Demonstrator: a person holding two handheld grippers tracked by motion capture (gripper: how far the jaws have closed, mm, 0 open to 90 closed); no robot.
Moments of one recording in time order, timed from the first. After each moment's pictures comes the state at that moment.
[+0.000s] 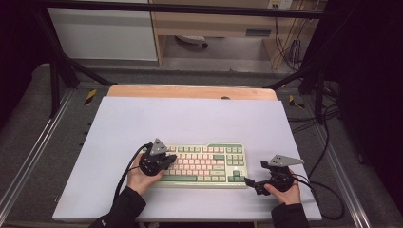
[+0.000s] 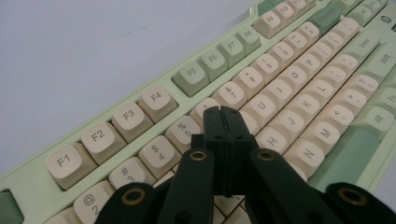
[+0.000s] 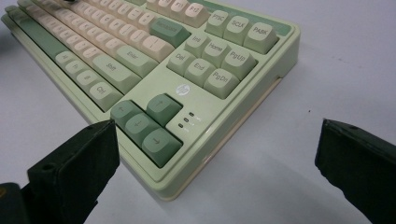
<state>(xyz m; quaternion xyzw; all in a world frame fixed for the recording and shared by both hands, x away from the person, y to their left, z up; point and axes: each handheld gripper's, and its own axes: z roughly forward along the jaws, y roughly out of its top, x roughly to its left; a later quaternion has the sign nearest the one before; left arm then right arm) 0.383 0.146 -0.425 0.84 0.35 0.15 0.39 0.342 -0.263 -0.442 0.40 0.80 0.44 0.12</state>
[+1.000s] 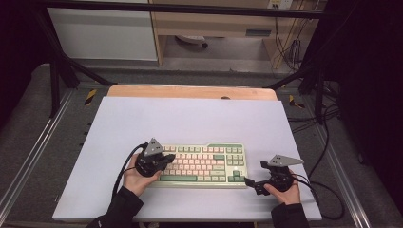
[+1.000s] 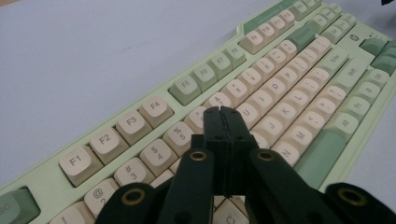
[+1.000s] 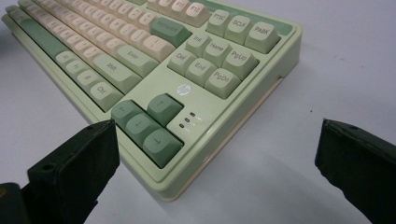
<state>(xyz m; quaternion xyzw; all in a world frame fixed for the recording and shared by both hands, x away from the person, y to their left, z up) 0.374 0.156 -0.411 0.83 0.34 0.15 0.42 0.343 -0.263 -0.443 0.40 0.80 0.44 0.11</state>
